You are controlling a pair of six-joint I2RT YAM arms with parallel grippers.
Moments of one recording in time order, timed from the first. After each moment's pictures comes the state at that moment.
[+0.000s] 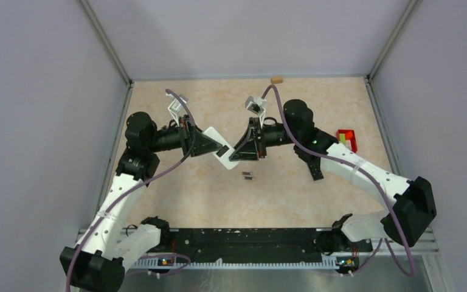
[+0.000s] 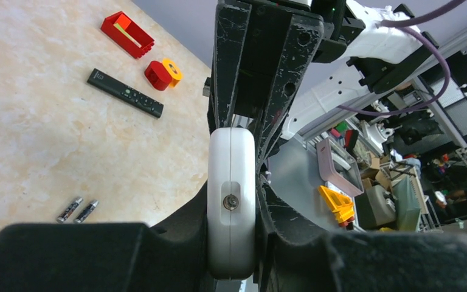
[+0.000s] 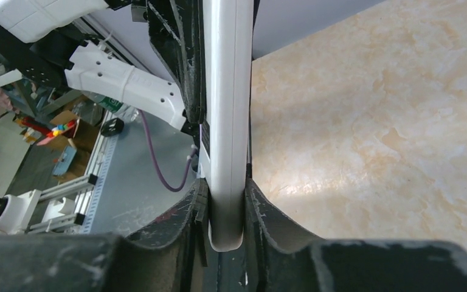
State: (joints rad) left arm -0.25 0.94 0.89 0.05 1.12 -0.69; right arm 0.74 1.32 1.09 0.06 -0.90 0.36
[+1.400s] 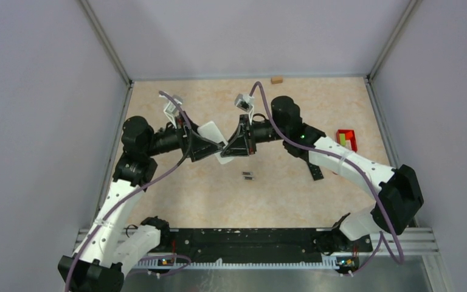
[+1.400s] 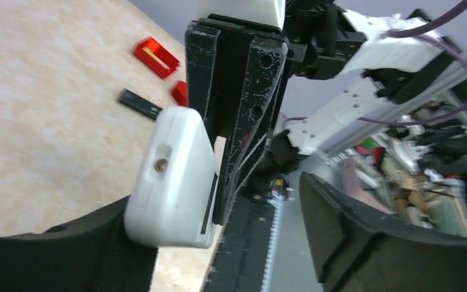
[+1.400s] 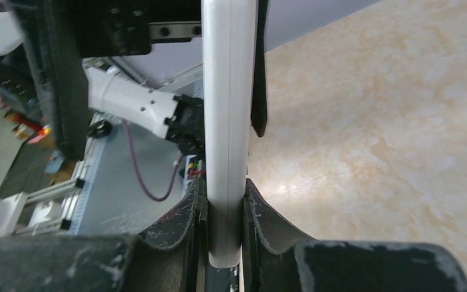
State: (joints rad) left arm -0.25 0.90 0.88 0.05 1.05 -0.64; right arm 0.76 1.44 1.17 0.08 -0.93 0.34
